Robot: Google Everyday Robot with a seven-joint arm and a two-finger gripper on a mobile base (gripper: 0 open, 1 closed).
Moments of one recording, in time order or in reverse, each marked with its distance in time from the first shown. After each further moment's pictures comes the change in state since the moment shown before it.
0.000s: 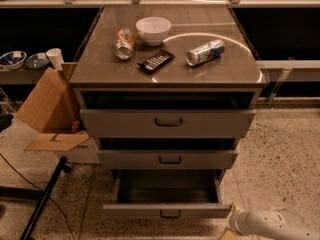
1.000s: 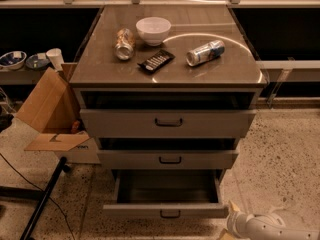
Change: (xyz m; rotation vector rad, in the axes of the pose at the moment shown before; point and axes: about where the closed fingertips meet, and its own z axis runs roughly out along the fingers) arm -0.030 0.018 -0.030 0.063 -0.049 -0.094
